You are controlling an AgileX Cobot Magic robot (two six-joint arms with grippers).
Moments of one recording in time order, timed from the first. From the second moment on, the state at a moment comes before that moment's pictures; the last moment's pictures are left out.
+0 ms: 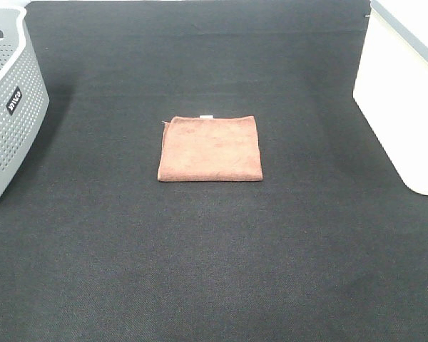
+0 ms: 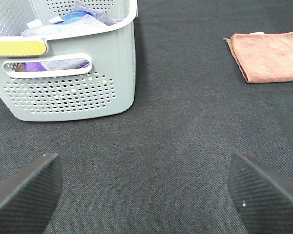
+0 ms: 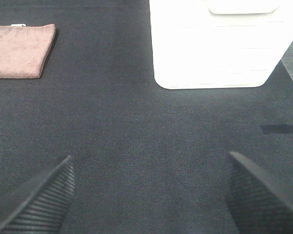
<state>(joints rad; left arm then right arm) 0.01 0.00 -0.51 -0.06 1.05 0.05 0.03 -0.01 -0.50 -0.07 1.07 0.01</state>
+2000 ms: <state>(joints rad) 0.01 0.00 -0.51 -0.06 1.05 0.05 0.03 -0.01 -0.50 -0.07 1.07 0.01</state>
